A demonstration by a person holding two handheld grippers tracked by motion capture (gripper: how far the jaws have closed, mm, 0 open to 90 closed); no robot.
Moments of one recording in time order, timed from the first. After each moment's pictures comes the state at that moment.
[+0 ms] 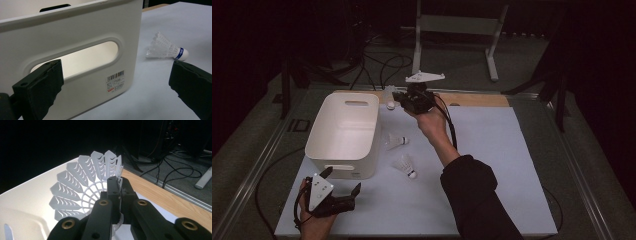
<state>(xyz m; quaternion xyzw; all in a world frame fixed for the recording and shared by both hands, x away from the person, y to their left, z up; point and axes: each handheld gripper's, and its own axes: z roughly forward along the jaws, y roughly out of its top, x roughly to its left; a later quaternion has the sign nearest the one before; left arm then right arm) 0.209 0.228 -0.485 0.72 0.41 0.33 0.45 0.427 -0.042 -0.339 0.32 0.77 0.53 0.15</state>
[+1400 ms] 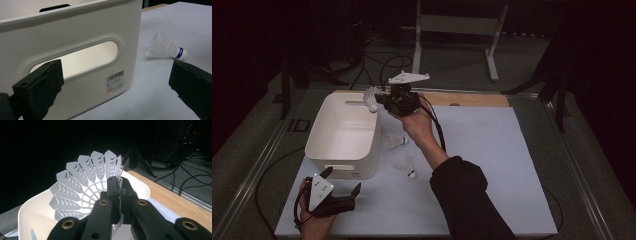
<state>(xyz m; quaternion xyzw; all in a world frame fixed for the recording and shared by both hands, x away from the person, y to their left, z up) 0.208 0.228 -0.485 0.72 0.41 0.33 0.45 0.413 -0.005 -0.331 0.29 0.77 0.55 0.12</state>
